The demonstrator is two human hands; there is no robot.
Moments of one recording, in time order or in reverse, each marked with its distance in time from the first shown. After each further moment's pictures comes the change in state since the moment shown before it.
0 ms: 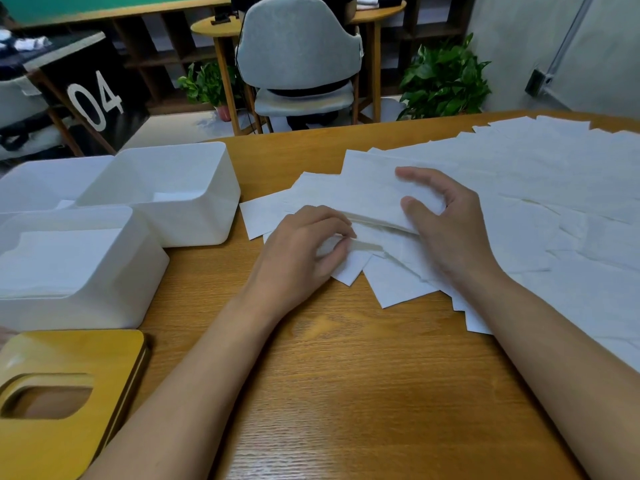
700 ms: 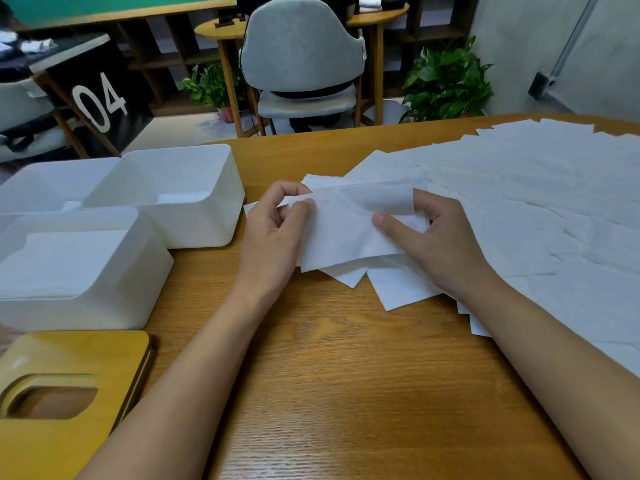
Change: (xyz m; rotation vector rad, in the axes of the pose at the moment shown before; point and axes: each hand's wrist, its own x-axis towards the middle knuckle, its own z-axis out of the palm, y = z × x) left_hand 0.006 0.019 -0.026 -0.665 0.262 -0.531; right_hand -0.012 -0.010 0.007 0.087 -0.234 -0.085
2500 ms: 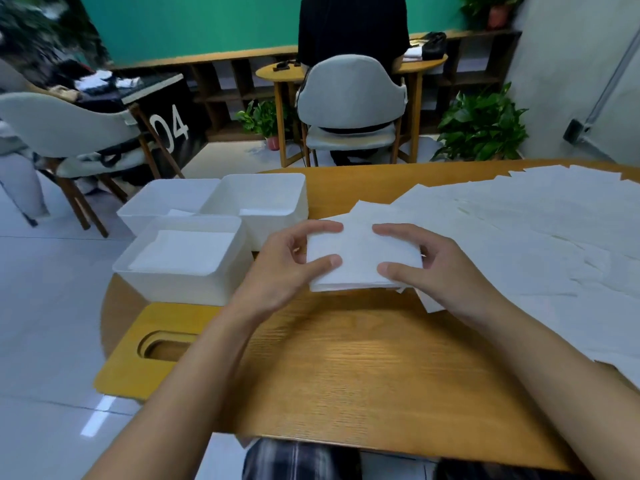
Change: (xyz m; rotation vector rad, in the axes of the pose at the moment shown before) left_hand -0.045 0.040 -0.091 0.219 -0.184 -0.057; right_hand -0.028 -0.058 0.033 -0.118 -0.240 0.064
